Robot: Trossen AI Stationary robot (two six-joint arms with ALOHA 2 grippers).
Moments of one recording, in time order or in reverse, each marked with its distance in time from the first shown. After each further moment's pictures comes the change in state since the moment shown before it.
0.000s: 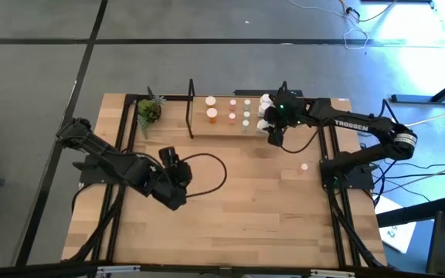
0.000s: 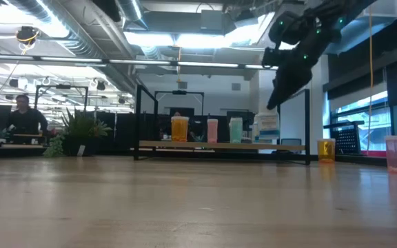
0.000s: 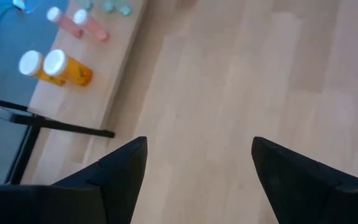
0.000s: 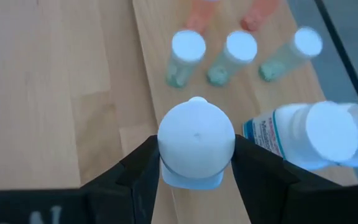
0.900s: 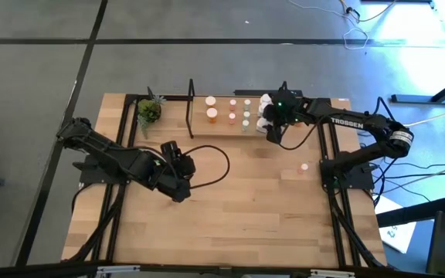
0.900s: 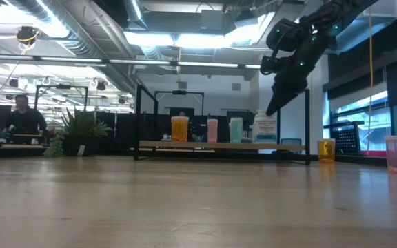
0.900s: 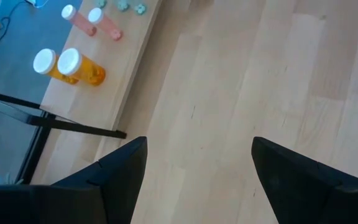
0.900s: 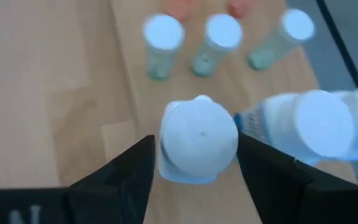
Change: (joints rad) left arm 0.064 0.000 0.000 0.006 -0.005 0.035; right arm -0.037 0.044 0.001 0.028 0.034 -0.008
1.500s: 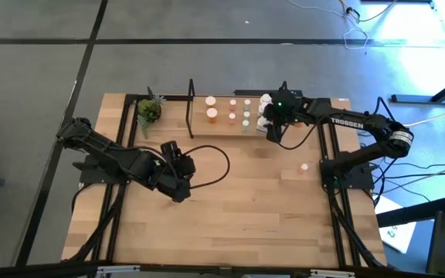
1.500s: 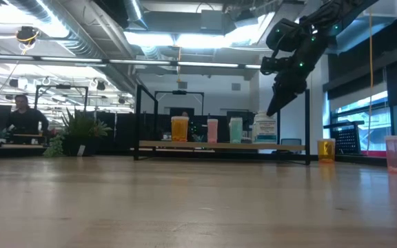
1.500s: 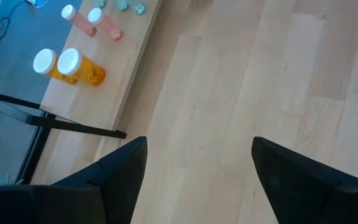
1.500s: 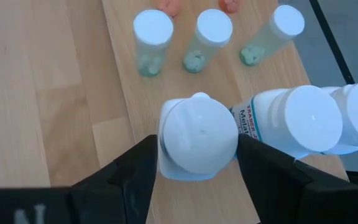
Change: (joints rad) left arm 0.000 0.000 0.000 0.000 0.000 0.000; right arm 0.000 0.000 0.000 0.000 0.018 0.009
